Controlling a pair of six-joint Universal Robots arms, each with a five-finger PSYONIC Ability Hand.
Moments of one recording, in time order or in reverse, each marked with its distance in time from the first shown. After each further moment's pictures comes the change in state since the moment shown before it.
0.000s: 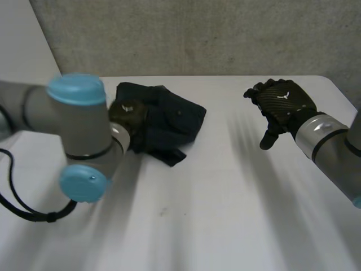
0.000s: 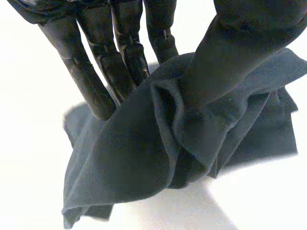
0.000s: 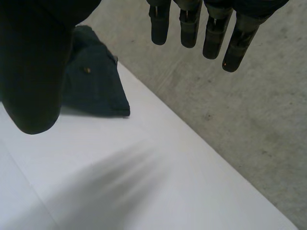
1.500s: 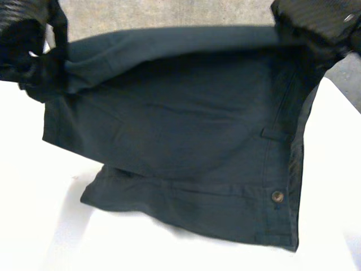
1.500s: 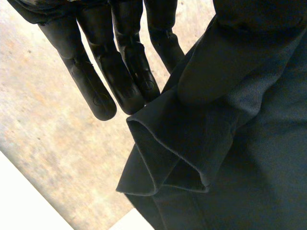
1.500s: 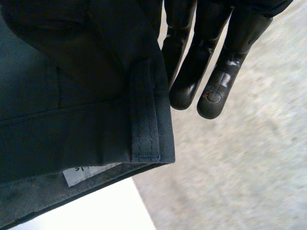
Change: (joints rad) left arm 0.042 0.775 -0.057 -0.428 0.050 0.078; right arm 0.116 -0.258 -0.420 0.499 0.080 -0.287; left_hand 0.054 0.013 0.006 0.001 0.008; right_hand 0.808 0.951 1.008 0.958 0.925
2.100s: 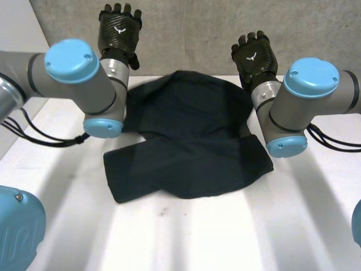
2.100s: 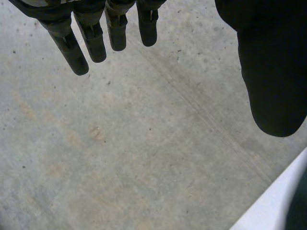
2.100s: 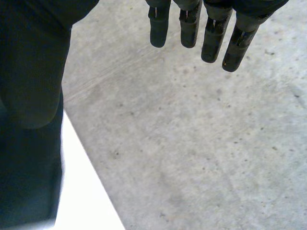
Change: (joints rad) left arm 0.021 -1.056 0.607 0.777 -0.020 0.149; right arm 0.001 0.810 -0.215 -0.804 0.122 -0.030; left_hand -0.911 -0.998 -0.983 -0.998 -0.952; right_hand -0.779 -0.952 -0.977 -0.960 -0.919
